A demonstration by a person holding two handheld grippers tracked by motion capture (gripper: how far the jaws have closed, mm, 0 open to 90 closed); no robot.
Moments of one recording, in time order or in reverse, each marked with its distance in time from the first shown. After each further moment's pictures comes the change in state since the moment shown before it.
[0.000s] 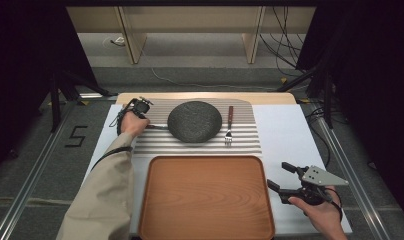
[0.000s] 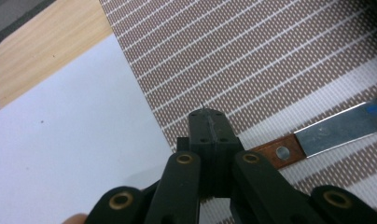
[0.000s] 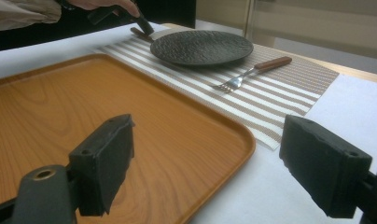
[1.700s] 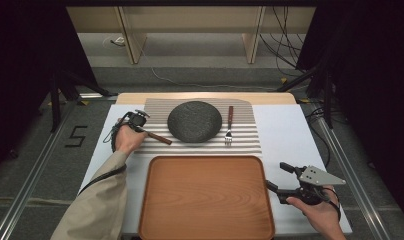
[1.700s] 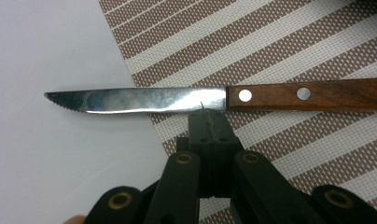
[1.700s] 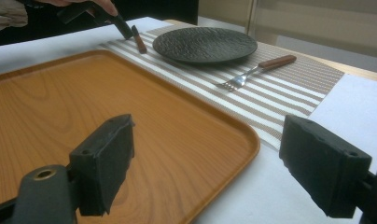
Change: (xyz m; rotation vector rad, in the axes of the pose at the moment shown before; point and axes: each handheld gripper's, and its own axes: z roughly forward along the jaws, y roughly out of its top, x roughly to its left) left arm -0.027 -0.039 -0.033 0.064 -0.046 -0.084; right arm 0.002 0.001 0.004 0.014 0.008 -0.014
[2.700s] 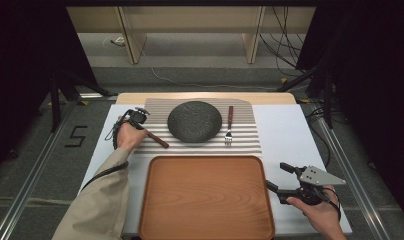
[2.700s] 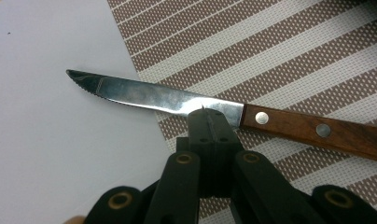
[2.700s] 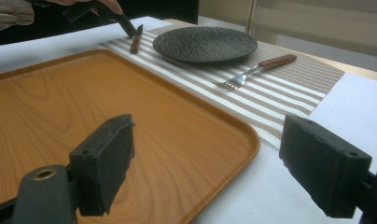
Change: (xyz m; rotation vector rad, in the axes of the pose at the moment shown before) left arm 0.003 0.007 0.004 -0.002 0.020 -0.017; right arm 0.000 0.000 0.000 0.003 0.001 0.002
